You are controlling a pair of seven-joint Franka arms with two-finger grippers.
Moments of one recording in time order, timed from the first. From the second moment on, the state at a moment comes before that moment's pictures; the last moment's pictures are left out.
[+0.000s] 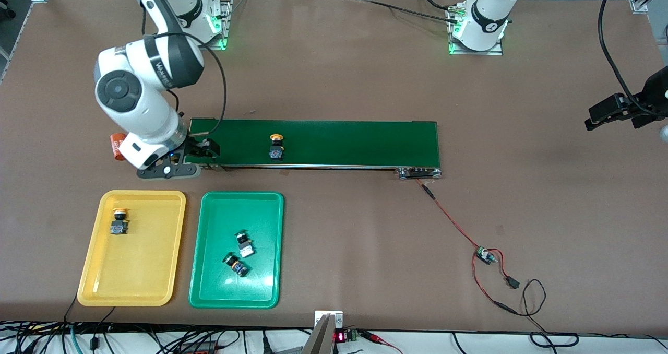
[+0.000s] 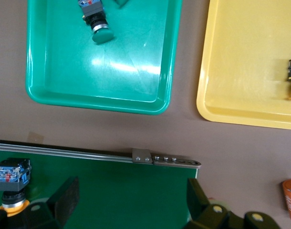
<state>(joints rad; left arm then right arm) 0.10 0.10 -0.07 -1.46 -0.01 1.56 -0.04 0.04 0.22 0.29 -1.94 -0.16 2.16 0.30</state>
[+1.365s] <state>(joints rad) 0.10 0.10 -0.07 -1.46 -0.01 1.56 -0.04 0.04 0.18 0.38 -2.22 -0.07 2.41 0.48</state>
